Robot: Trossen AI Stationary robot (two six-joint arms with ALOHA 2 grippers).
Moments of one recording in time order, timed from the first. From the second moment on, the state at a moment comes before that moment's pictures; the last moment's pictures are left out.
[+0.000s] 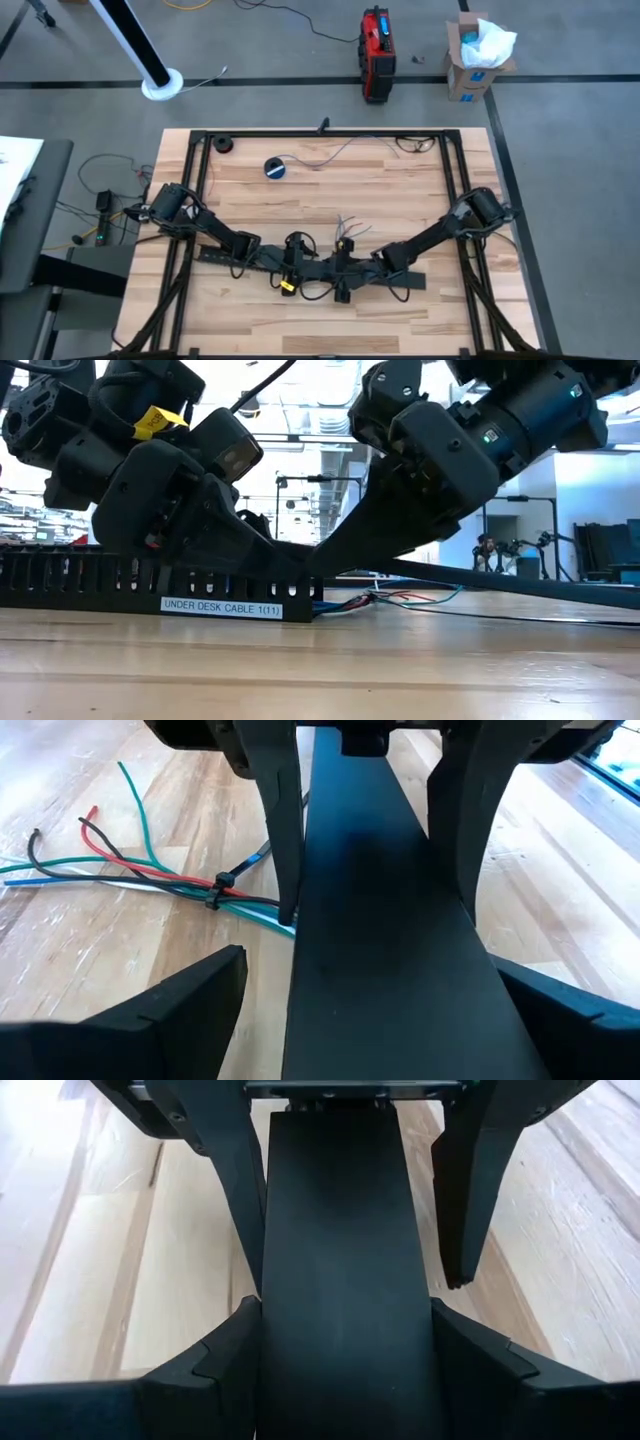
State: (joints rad) left arm -0.33 1.93 0.61 0.87 -0.26 -0.16; right arm 0.44 1.98 0.98 0.29 0.38 0.36
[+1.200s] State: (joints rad) left arm -0.32 1.93 0.61 0.85 -0.28 -0.18; right arm 0.39 1.94 1.03 0.10 0.29 0.36
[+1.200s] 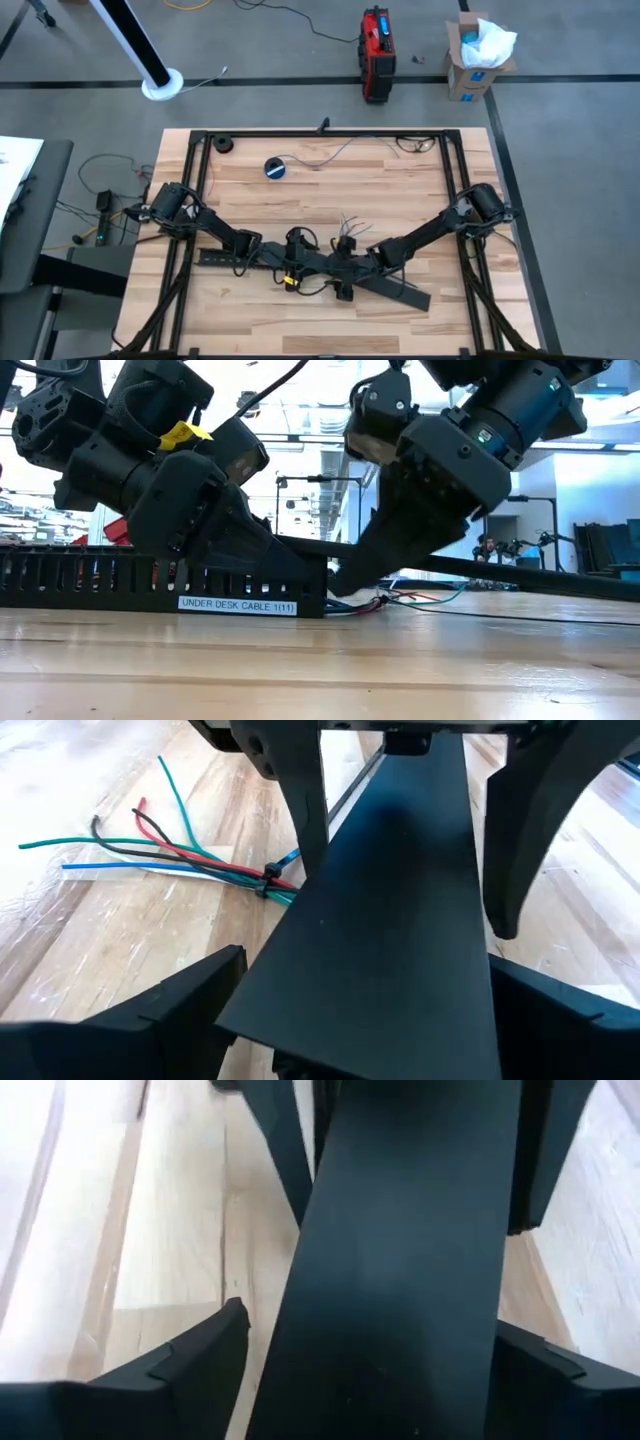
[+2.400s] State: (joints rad) left arm -0.32 1.93 0.61 0.87 -0.22 -0.19; right arm 0.33 1.94 1.15 -0.09 0.20 0.12
